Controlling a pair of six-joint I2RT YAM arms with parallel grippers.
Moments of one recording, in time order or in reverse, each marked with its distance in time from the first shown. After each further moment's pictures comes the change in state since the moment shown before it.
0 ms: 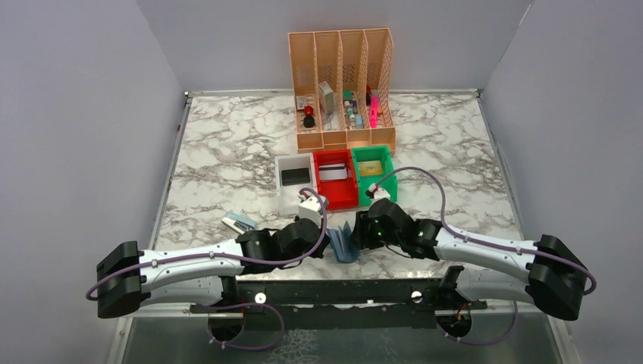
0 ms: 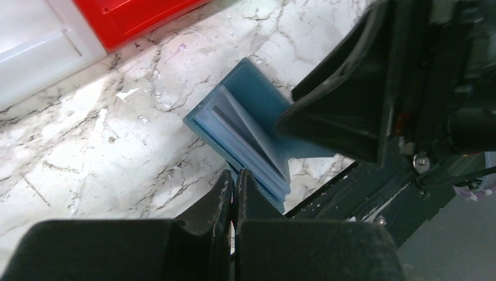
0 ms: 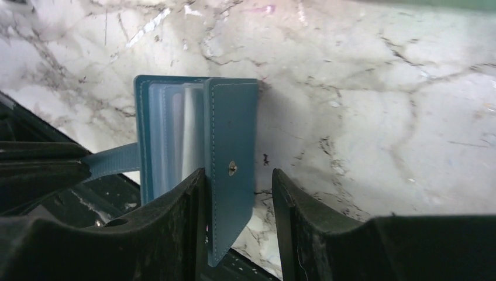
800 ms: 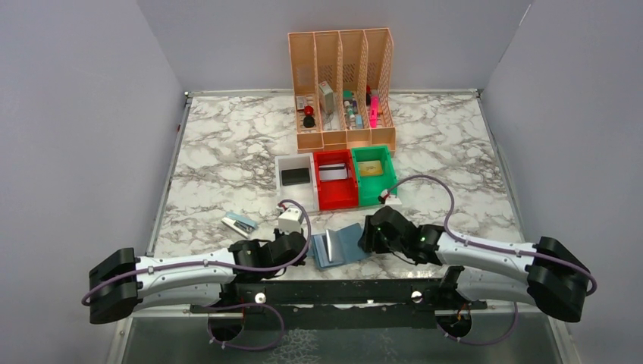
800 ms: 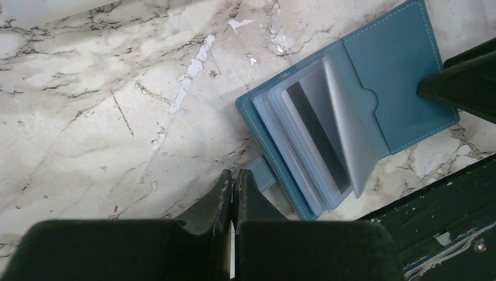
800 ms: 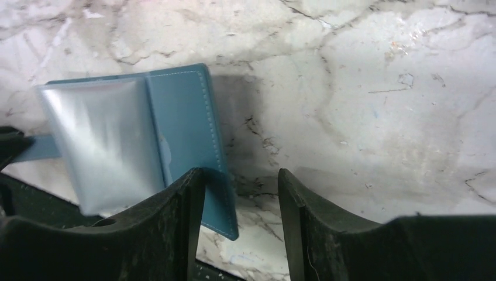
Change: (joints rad) left arm 0.005 -0.106 -0.205 -0.098 -0.133 -0.143; right arm 0.003 -0.027 -0.097 -0.042 0.161 0.149
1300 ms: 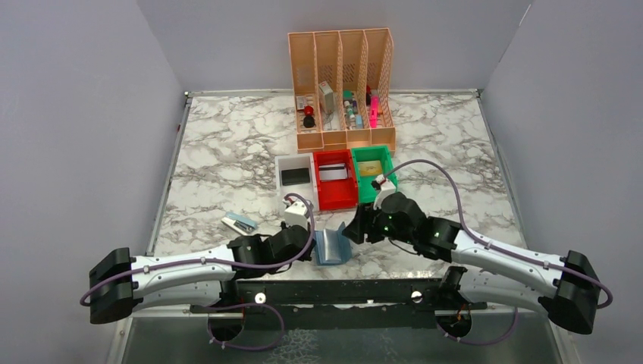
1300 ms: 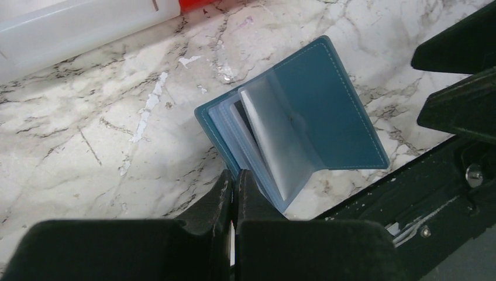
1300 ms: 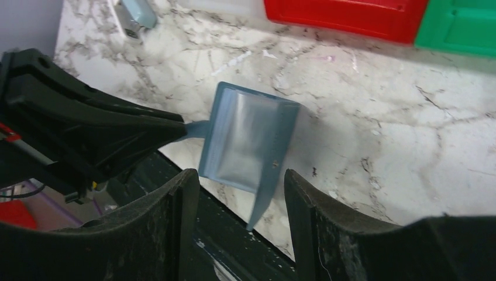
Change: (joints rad) left arm 0.001 -0.002 0.086 0.018 0.035 0.069; right arm 0.000 -0.160 0.136 0.002 -0.161 -0.148
